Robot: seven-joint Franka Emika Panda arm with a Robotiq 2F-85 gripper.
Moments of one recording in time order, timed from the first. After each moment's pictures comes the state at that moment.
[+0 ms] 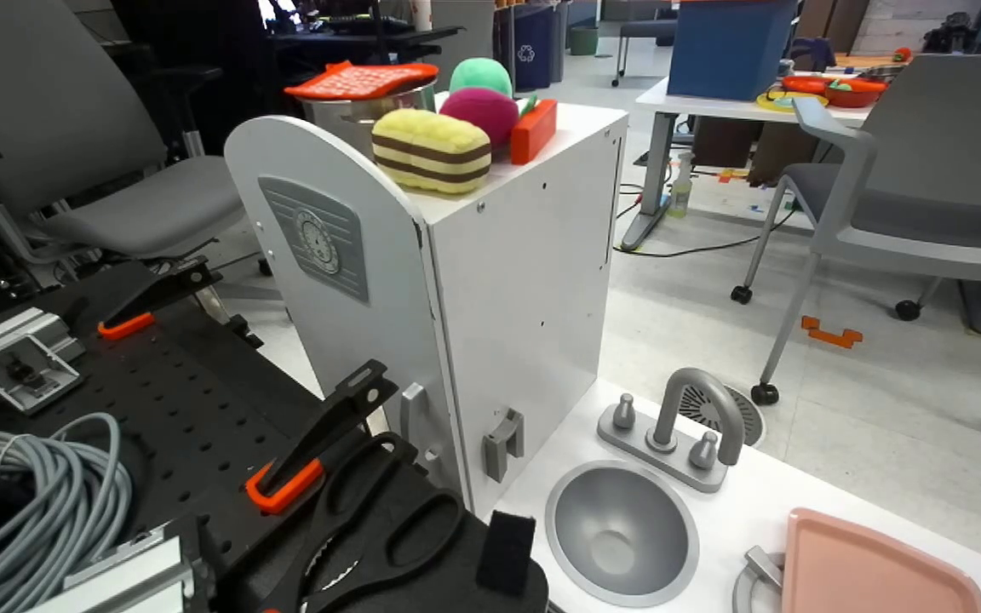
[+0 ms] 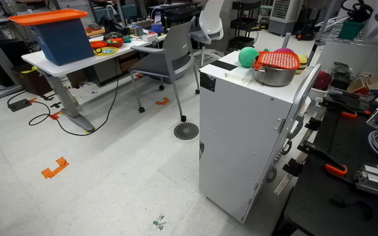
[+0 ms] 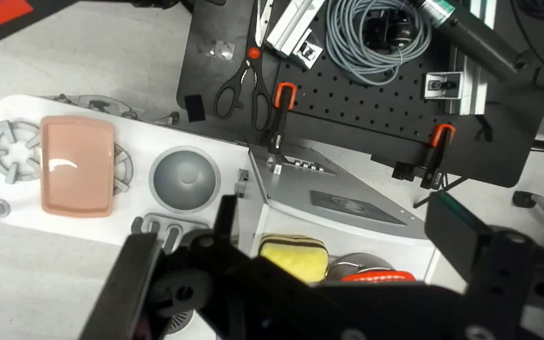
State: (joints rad) arm -0.03 -0.47 -0.30 -2.30 -0.15 1.69 -0.57
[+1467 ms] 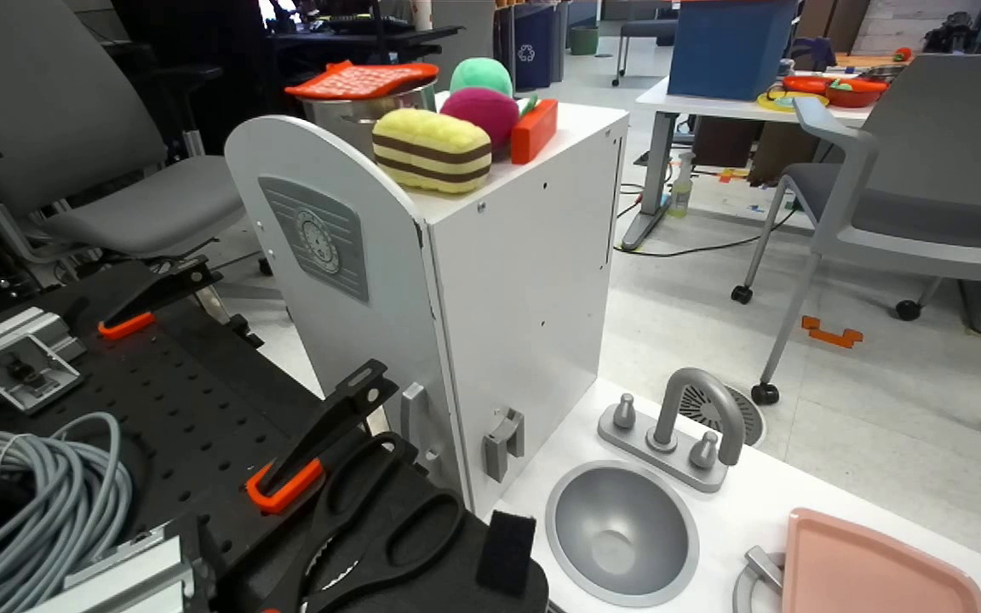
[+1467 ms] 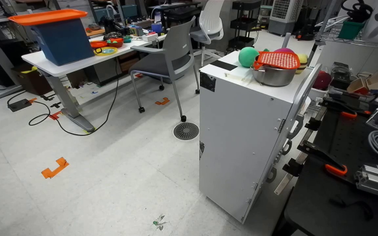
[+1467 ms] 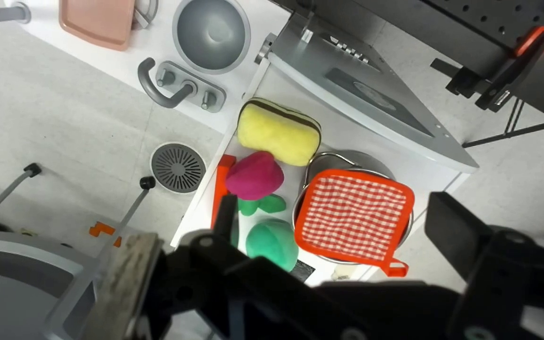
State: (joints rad) arm 0.02 -0.55 -0.15 -2.59 -0.14 2.24 -0.57
